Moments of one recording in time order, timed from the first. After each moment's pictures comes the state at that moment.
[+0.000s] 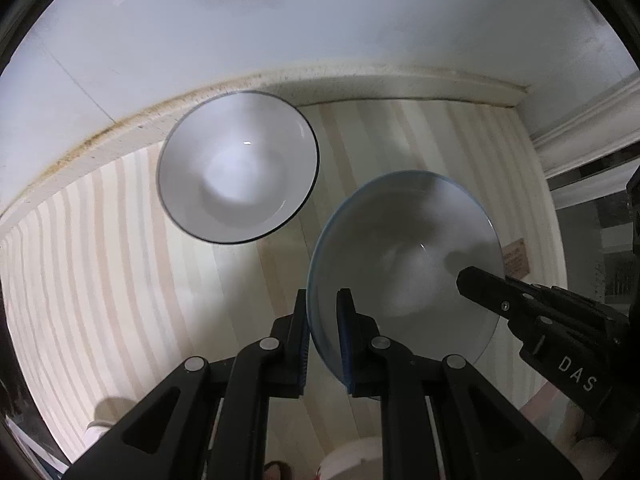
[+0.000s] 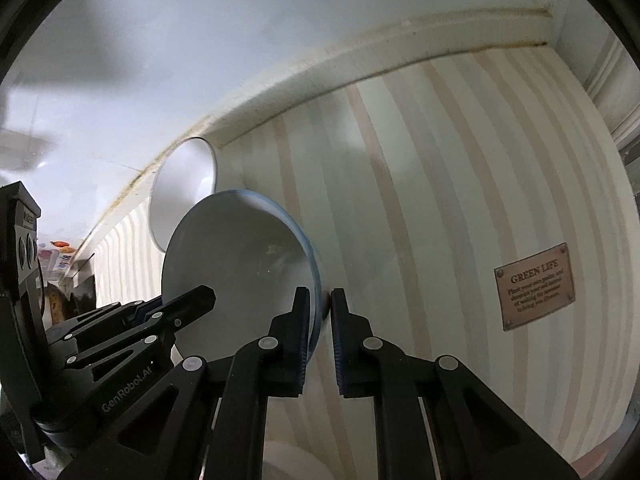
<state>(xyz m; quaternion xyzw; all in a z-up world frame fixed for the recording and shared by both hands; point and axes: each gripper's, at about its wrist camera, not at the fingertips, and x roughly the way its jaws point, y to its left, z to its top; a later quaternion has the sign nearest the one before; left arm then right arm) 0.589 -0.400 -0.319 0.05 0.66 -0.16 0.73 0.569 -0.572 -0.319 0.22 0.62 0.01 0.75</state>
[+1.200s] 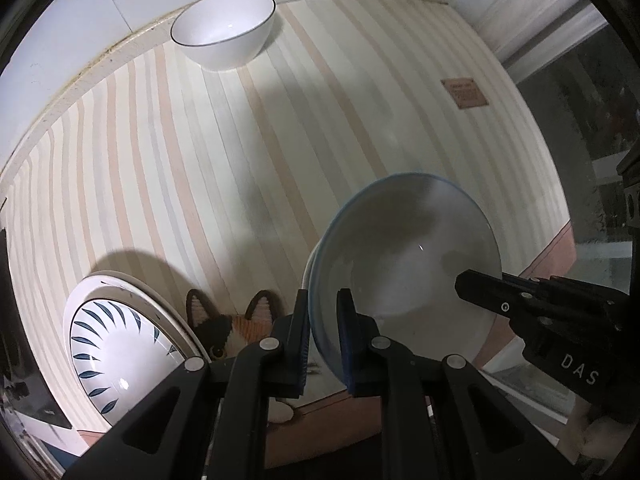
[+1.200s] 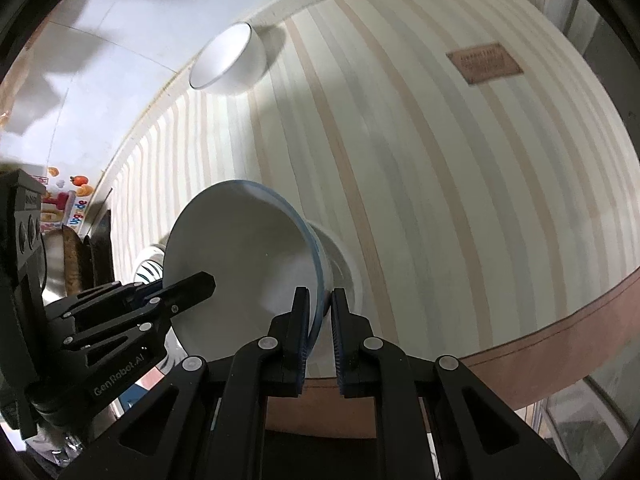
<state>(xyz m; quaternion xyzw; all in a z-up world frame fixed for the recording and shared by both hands) 0.445 -0.359 -0.314 0.11 0.69 -0.20 0.69 0.370 -0.528 -0.313 0.26 0.65 0.01 0.72</state>
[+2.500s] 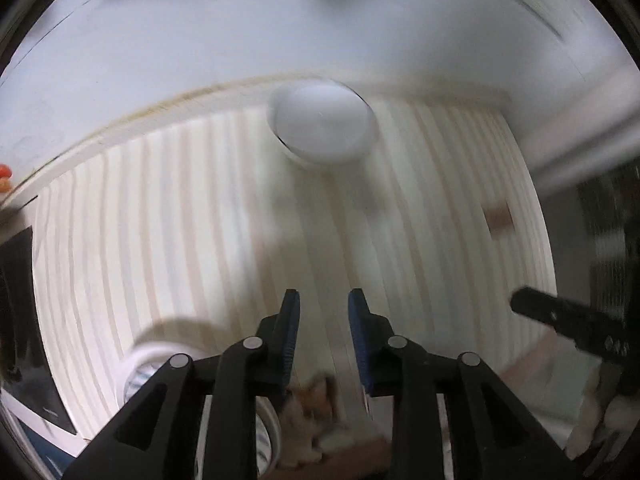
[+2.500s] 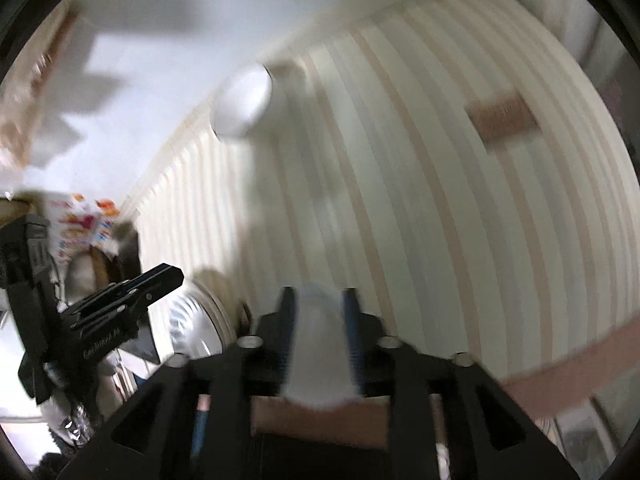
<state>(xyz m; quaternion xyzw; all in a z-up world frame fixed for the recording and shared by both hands) 0.559 -0.307 -0.269 0.01 0.65 -0.13 0.75 0.466 -0.569 -0.262 0.28 0.62 0.05 0.73</state>
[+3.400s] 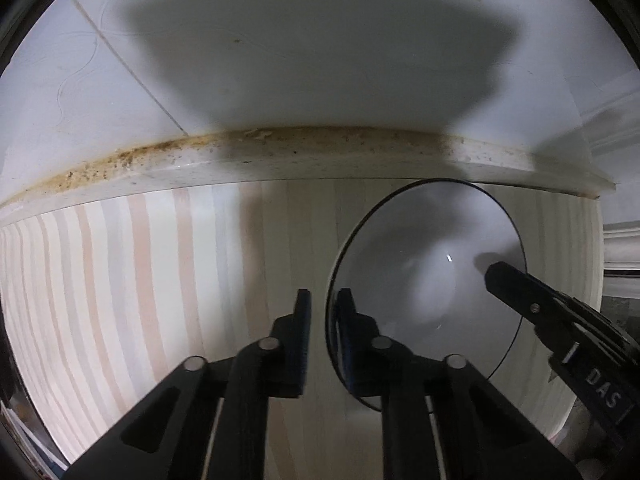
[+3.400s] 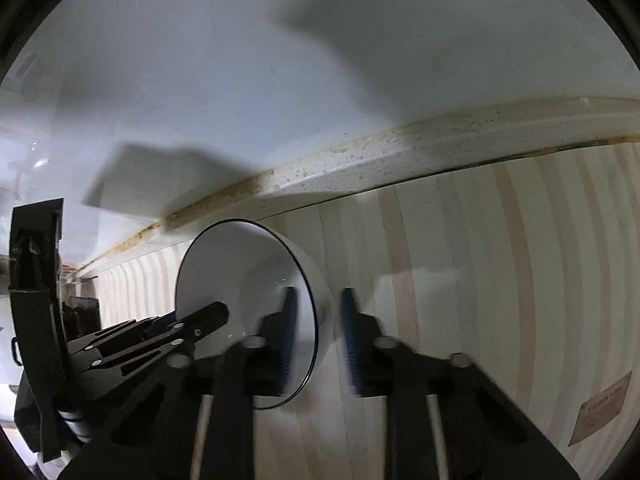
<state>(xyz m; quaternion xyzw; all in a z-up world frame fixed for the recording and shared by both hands) 0.709 -0.327 -0.401 -0.01 0.70 -0.07 0.71 0.703 -0.525 -0.363 0.20 0.62 0.05 0.75</state>
